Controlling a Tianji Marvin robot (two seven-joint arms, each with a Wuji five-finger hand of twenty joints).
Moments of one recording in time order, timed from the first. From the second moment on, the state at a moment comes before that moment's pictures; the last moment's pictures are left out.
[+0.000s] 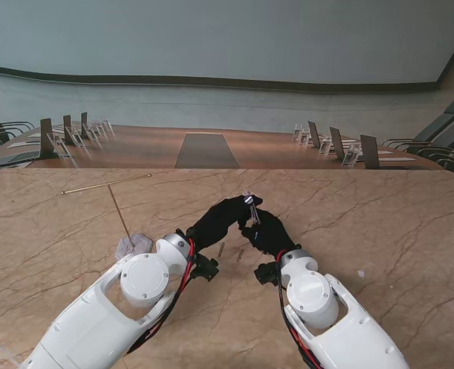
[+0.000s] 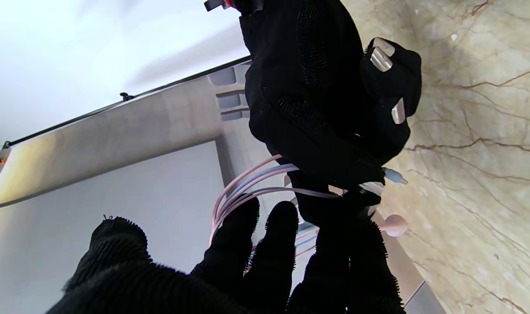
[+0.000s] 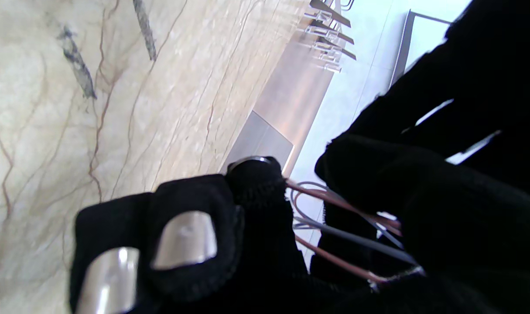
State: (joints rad) left arm 1.34 -1.20 -0.90 -1.60 -0.07 -0.02 -0.03; right arm -1.49 -1.24 1.06 -1.51 -0.06 0.07 -0.20; left_hand 0.65 0.21 -0.04 -0.03 0.43 0.28 0.23 0.27 0.41 0.25 0.20 0.33 0.18 0.31 0.24 0.35 -0.02 0.18 0.55 0.32; right_hand 0.43 -0.71 1.30 0.36 0.71 -0.38 1.16 0.86 1.24 0.17 1.31 0.70 1.26 0.20 1.56 0.73 1.15 0.36 1.86 0.74
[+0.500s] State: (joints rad) left arm 1.35 -1.20 -0.90 -1.61 -0.05 0.00 -0.04; right arm -1.51 -1.23 1.15 -1.50 -0.11 0.05 -0.22; left_hand 0.65 0.21 -0.04 -0.03 0.48 0.26 0.26 0.31 0.48 0.26 0.22 0.40 0.25 0.33 0.39 0.47 0.04 0.20 0.78 0.39; right_hand 0.44 -0.71 1.30 0.36 0.71 -0.33 1.16 0.86 1.24 0.17 1.31 0.70 1.26 0.20 1.56 0.73 1.15 0.36 1.86 0.74
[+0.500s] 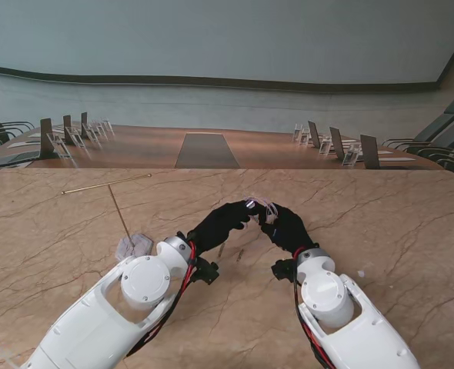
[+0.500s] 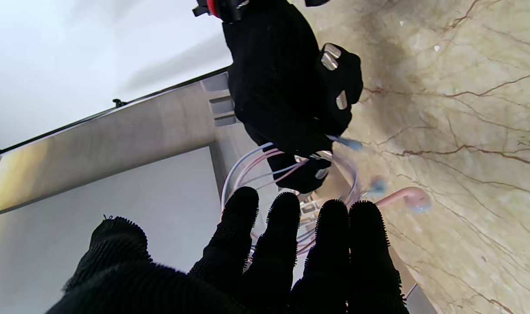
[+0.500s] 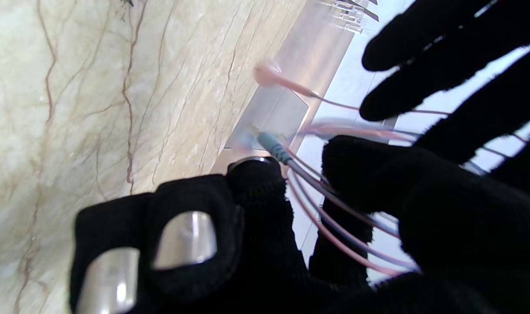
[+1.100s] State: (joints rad) left arm 1.38 -1.18 -0.93 -1.62 0.04 0.03 -0.07; right arm -1.54 -1.17 1.22 -1.63 -0.21 0.05 -0.04; left_hand 0.65 0.21 -0.04 -0.03 0.56 0.21 0.49 0.53 0.63 0.30 0.39 0.71 0.37 0.42 0.65 0.78 0.06 0.32 1.05 0.65; right_hand 0.45 -0.71 1.30 0.36 0.71 -0.31 1.16 0.86 1.24 0.17 1.31 0.70 1.27 0.20 1.56 0.73 1.15 0.36 1.86 0.74
